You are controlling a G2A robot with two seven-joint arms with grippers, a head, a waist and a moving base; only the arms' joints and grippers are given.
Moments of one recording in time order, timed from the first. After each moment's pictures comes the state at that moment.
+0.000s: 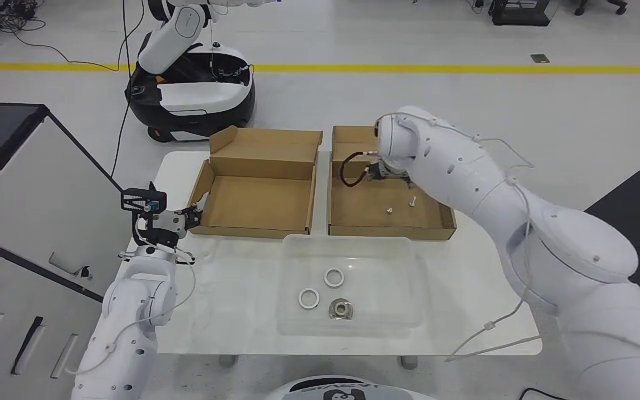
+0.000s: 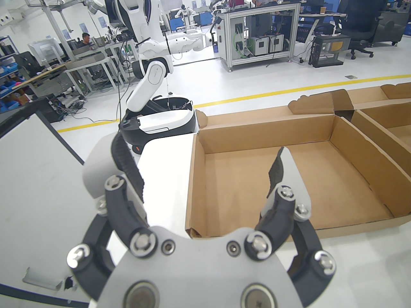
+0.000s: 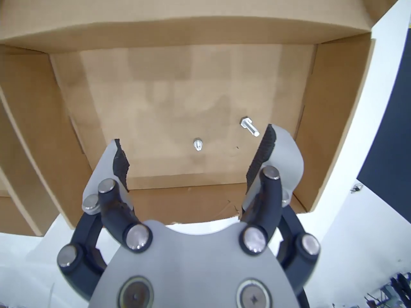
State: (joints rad) left arm 1.73 -1.15 -1.60 -1.80 1.33 0.00 0.00; right arm -0.28 -1.33 0.20 -0.81 -0.28 0.67 1.15
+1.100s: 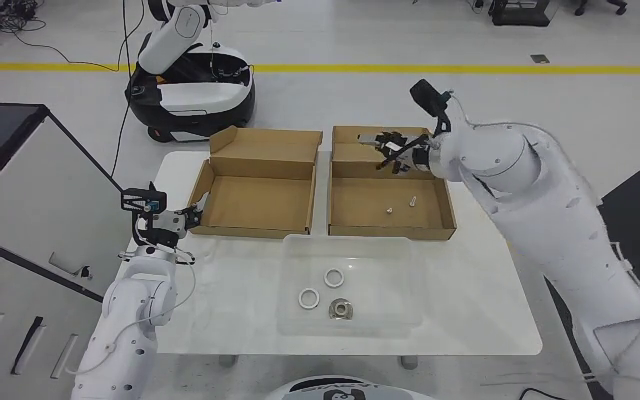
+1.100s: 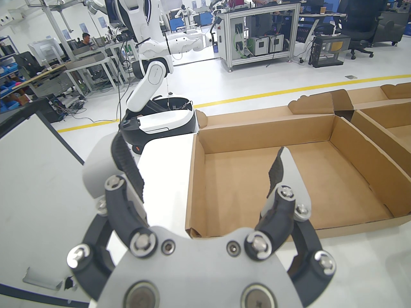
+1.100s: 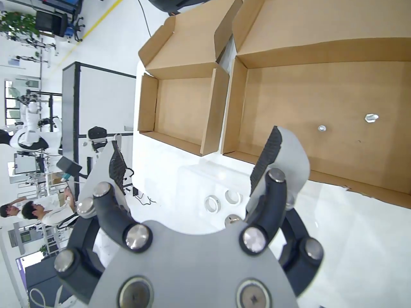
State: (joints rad) left arm 1.73 -1.15 -1.60 -1.80 1.33 0.00 0.00; right arm -0.84 -0.93 1.01 -1.81 0.00 0.74 0.86
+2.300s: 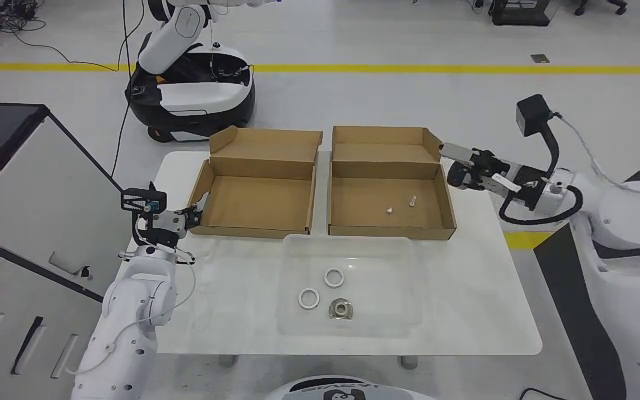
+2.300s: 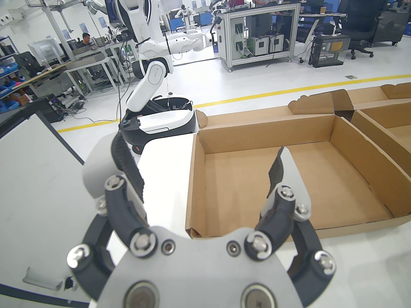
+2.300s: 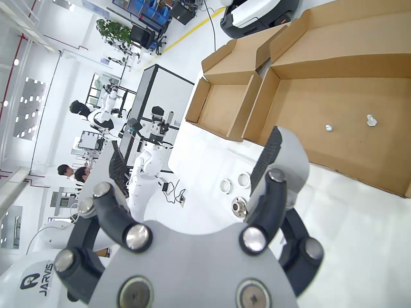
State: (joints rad) left arm 1.73 -1.15 -1.60 -1.80 1.33 0.00 0.00; right arm -1.40 -0.84 1.67 -2.04 0.20 0.33 0.95
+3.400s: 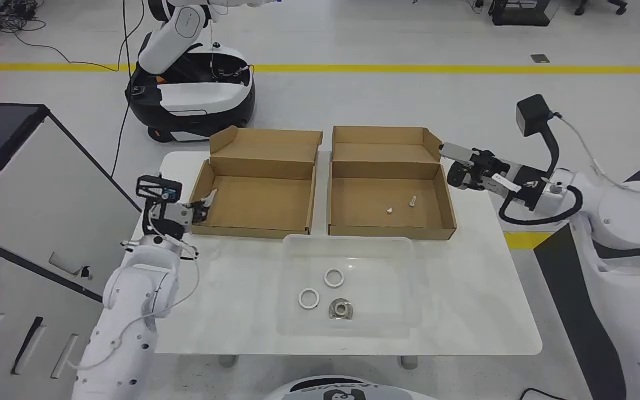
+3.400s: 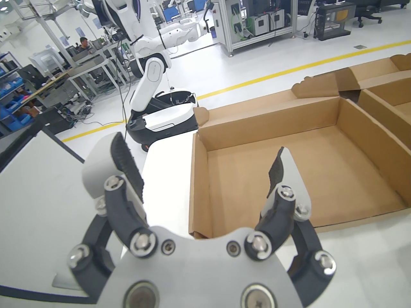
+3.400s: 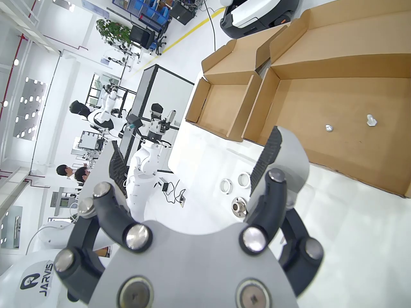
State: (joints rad) left arm 1.68 -1.15 -1.58 -1.88 1.45 -0.05 -0.19; right arm -1.40 -0.84 1.67 -2.04 0.20 0.33 0.95
